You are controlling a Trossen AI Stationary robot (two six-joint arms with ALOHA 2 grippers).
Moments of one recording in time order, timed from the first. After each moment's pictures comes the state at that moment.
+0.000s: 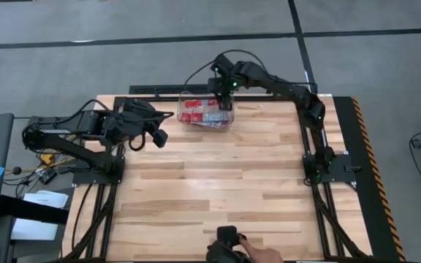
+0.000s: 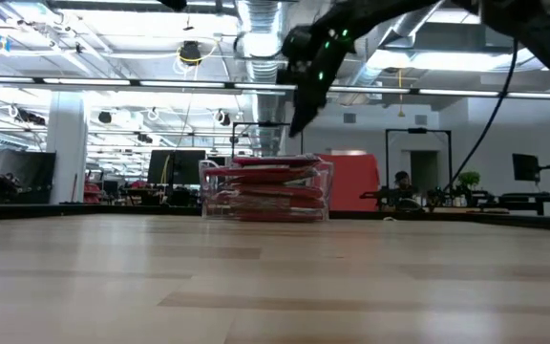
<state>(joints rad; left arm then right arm) -0.09 1.10 1.35 -0.87 -0.79 -0.45 -0.57 2.10 2.04 -0.94 -0.03 -0.62</state>
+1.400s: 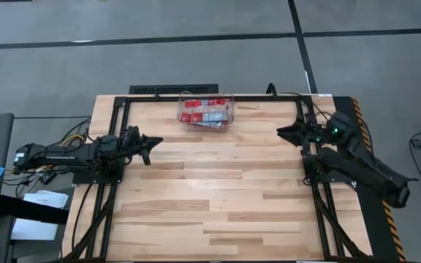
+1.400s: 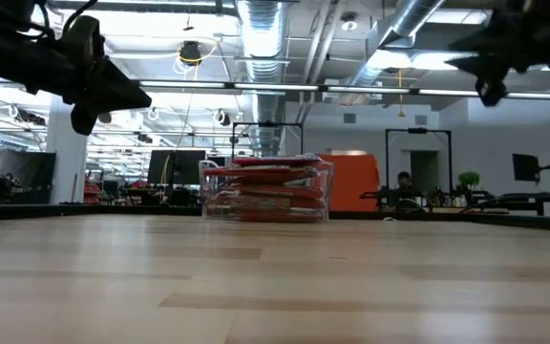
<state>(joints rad) 0.06 0.34 0.13 0.14 -0.41 -0.43 -0.69 0.20 0.34 -0.17 -0.57 0.46</state>
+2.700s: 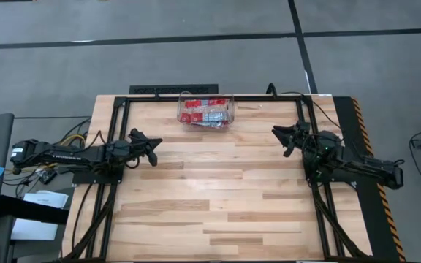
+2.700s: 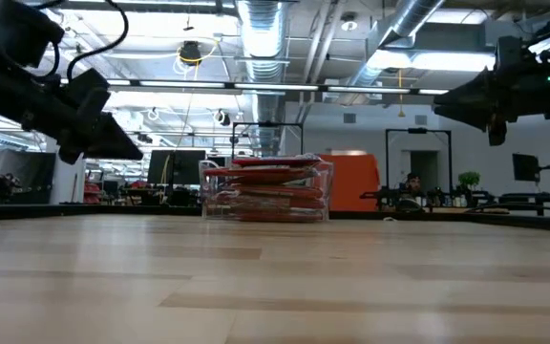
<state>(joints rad) 0.06 0.50 0.01 0.22 -0.58 -0.32 -0.31 0.01 0.01 0.04 0.20 0.38</state>
